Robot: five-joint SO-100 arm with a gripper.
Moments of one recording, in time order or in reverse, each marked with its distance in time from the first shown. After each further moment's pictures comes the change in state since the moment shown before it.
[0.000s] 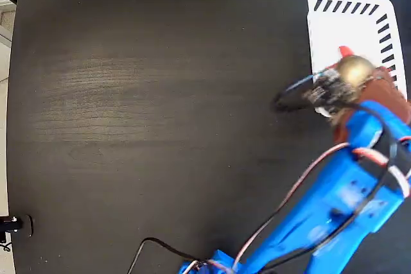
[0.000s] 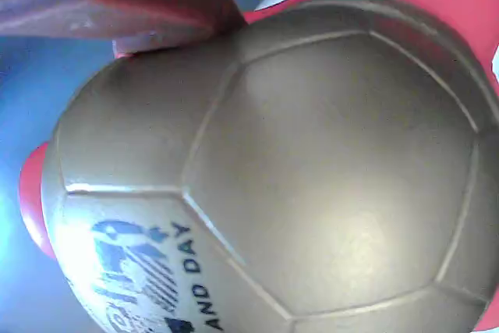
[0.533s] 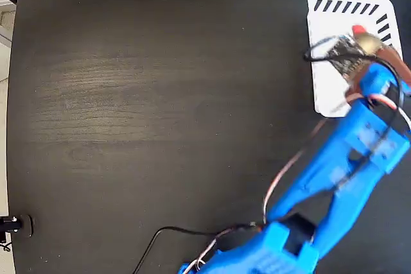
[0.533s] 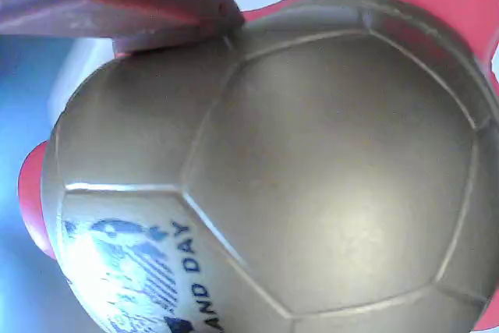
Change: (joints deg) arm -1.7 -26.7 -26.4 1.0 6.1
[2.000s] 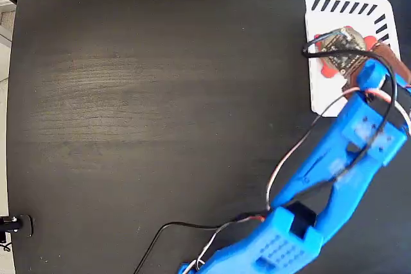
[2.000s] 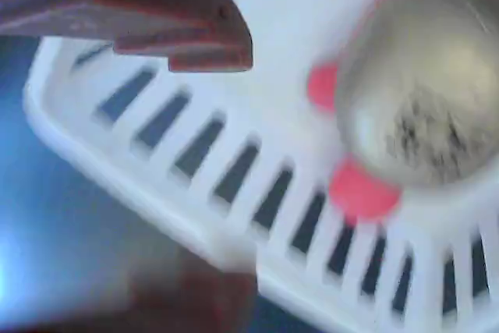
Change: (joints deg) arm -0.3 -1.7 -8.3 4.2 1.2
